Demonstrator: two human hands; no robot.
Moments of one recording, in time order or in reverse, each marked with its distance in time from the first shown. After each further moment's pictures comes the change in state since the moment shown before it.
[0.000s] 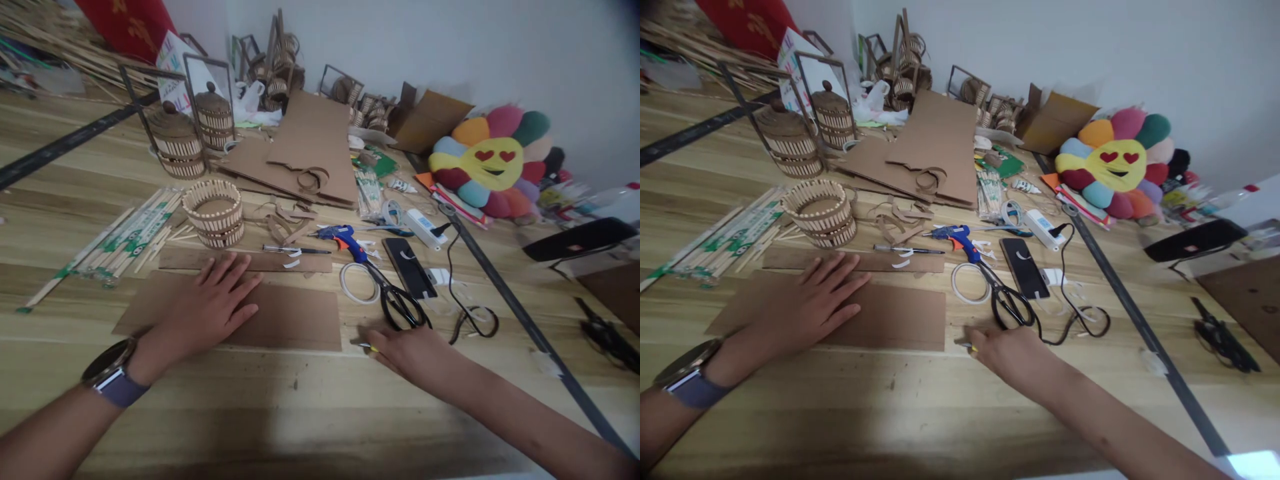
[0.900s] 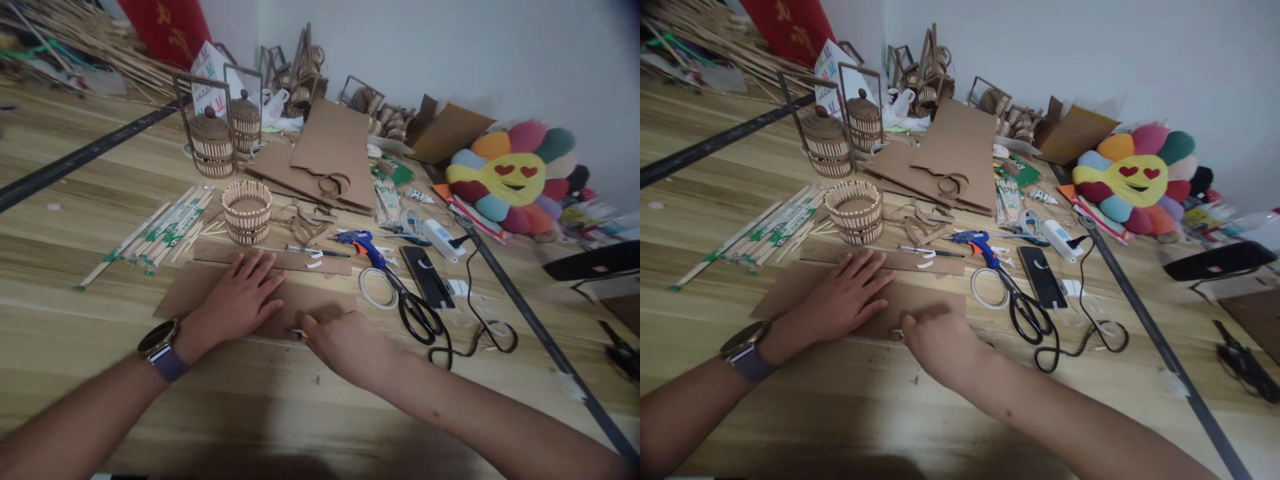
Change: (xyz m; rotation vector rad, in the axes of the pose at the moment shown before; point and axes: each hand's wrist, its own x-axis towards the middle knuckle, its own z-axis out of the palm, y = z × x) left_hand 0.006 0.009 -0.006 -0.002 -0.021 -0.017; right_hand 0.109 -0.096 -0.083 0.108 -0.208 -0.027
